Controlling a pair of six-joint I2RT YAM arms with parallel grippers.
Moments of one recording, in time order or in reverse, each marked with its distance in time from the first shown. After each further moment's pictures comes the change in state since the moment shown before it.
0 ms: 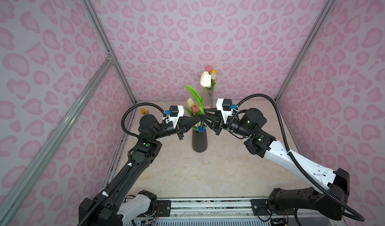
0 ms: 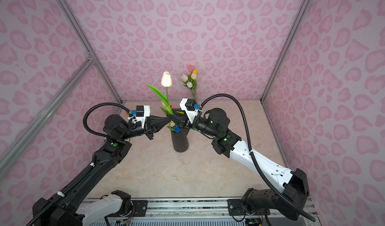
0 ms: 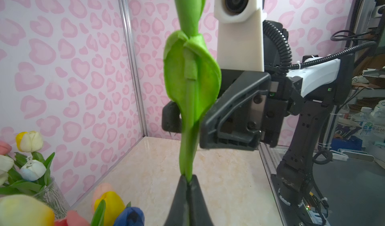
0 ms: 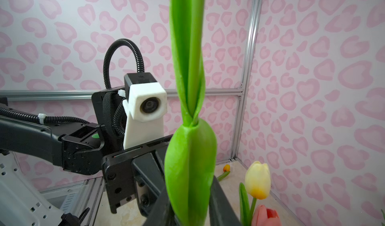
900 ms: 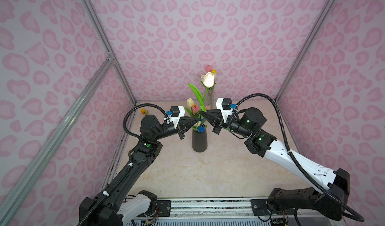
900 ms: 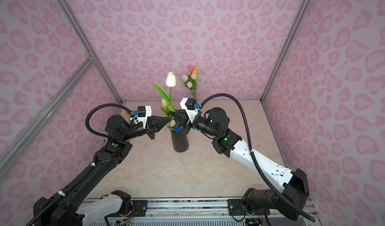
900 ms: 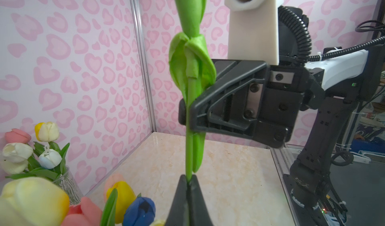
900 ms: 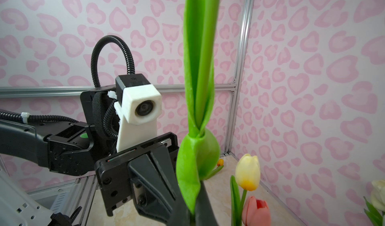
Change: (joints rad) left arm -0.004 -0.003 -0.018 -0.019 -0.063 0.043; right arm -0.014 0.000 0.003 -0.027 0.033 -0.014
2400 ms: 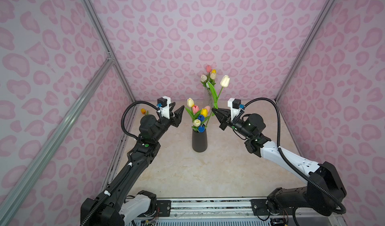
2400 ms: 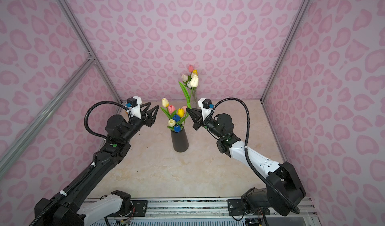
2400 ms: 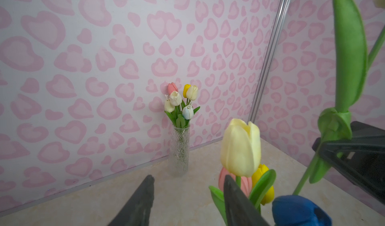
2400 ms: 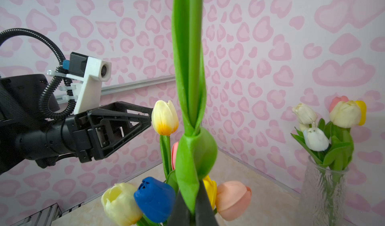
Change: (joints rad) left arm 0.059 -0.003 -0.031 -0.074 -0.660 -0.026; right arm -0.198 0.060 -0.275 0.380 0.039 0.194
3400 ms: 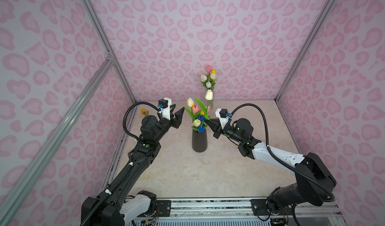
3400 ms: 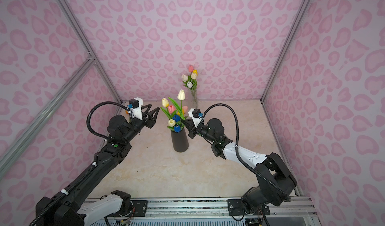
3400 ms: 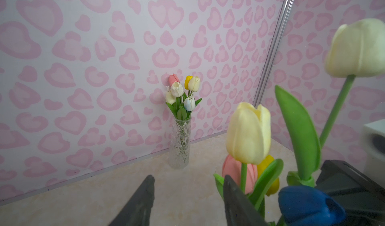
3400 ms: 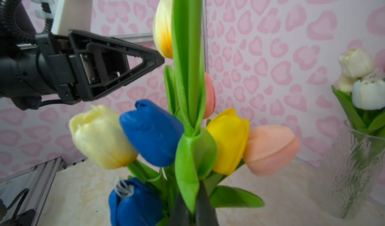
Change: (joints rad) left arm 0.000 0.008 -0.021 -0.008 -0.009 0.001; right arm 0.058 0.117 -0.072 -0.015 -0.012 -0.127
